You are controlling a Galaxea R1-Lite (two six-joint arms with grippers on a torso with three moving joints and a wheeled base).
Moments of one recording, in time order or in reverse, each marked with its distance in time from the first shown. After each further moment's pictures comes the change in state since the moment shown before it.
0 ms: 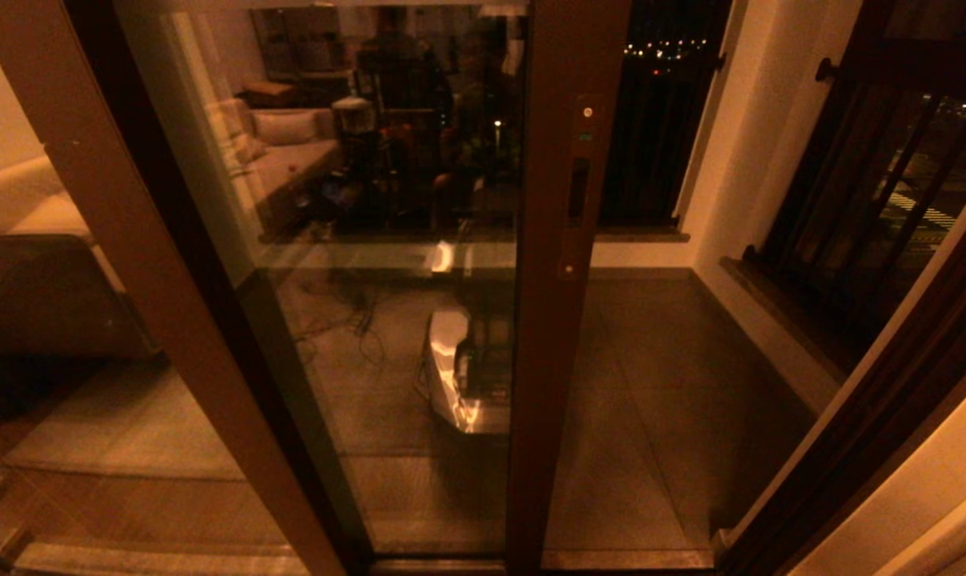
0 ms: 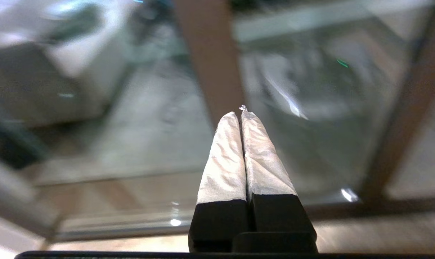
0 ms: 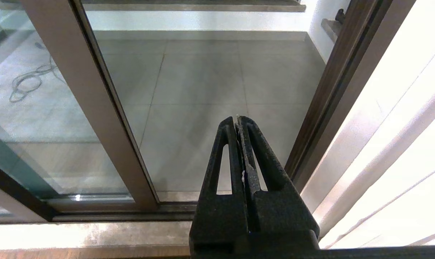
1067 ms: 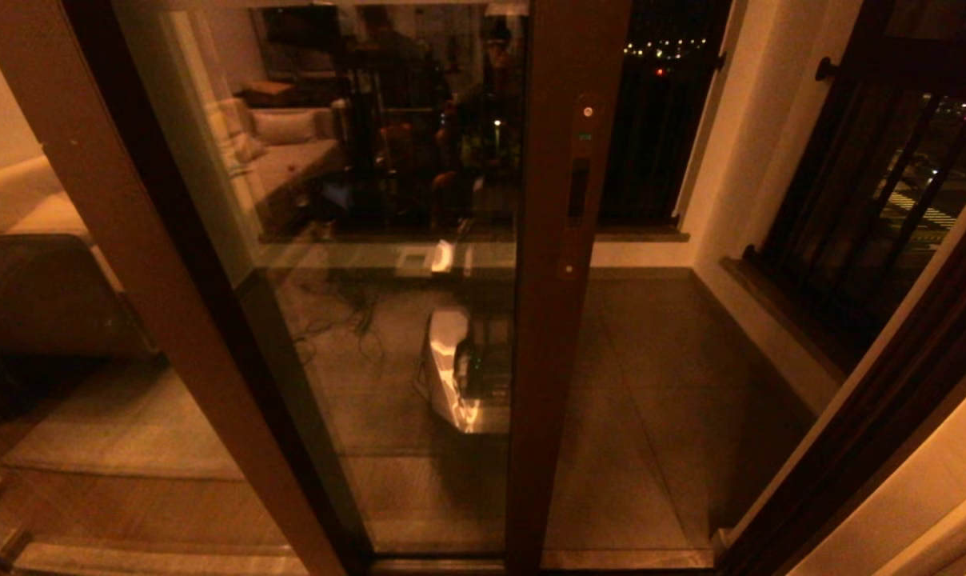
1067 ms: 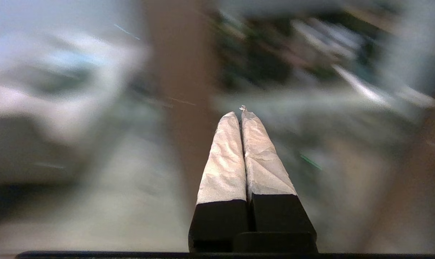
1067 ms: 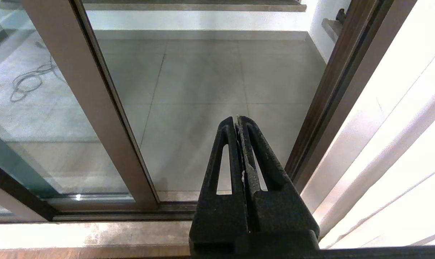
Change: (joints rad) left arm -0.183 0.929 -1.127 0.075 0.100 -0.143; right arm 0.000 0.000 0.000 0.000 0.000 0.000
